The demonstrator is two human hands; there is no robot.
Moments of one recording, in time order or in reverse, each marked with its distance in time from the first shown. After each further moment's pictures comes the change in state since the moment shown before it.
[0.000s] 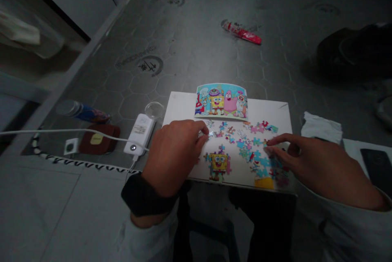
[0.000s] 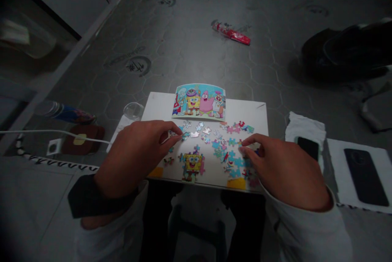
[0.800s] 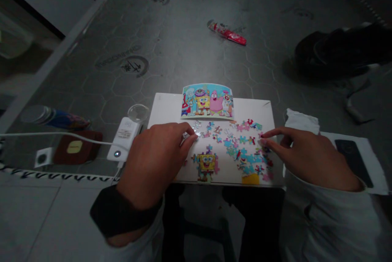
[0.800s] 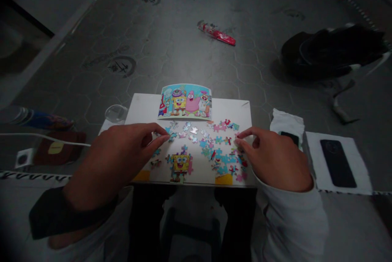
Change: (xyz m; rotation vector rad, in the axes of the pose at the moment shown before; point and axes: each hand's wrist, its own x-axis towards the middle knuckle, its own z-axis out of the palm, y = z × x) left_hand 0.000 -0.001 0.000 -0.003 0.005 0.005; right_hand 0.004 0.006 -0.012 0.004 0.043 0.165
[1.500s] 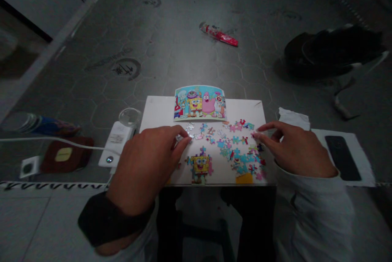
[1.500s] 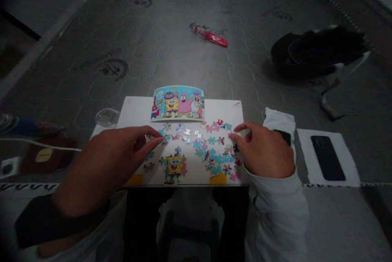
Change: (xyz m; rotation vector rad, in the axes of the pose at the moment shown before) left_hand 0.003 0.003 -0.001 -0.002 -0.045 -0.013; right_hand 0.007 -0.002 0.003 0.088 0.003 0.101
